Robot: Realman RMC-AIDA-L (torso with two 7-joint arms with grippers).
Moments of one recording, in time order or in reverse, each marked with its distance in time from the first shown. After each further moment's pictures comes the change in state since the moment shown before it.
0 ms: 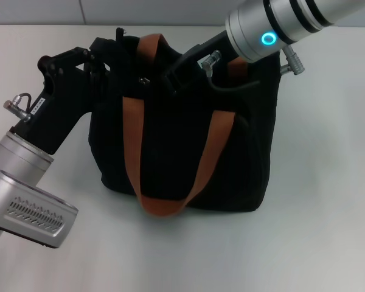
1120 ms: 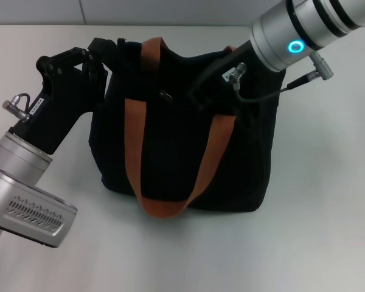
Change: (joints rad) left arm 0.002 0.000 0.000 0.000 -0.006 -0.004 0.000; right arm -0.024 -0.012 0.044 -0.039 -0.055 -0.136 -0.030
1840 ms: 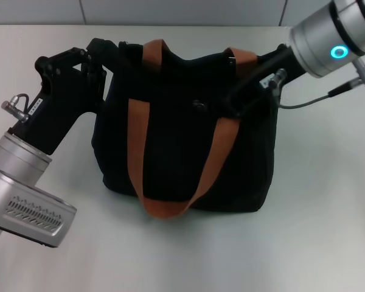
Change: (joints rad) left arm 0.003 0.000 -0.004 0.000 0.001 0.000 0.000; right arm -0.085 0.001 0.087 -0.126 -0.085 -0.142 0.041
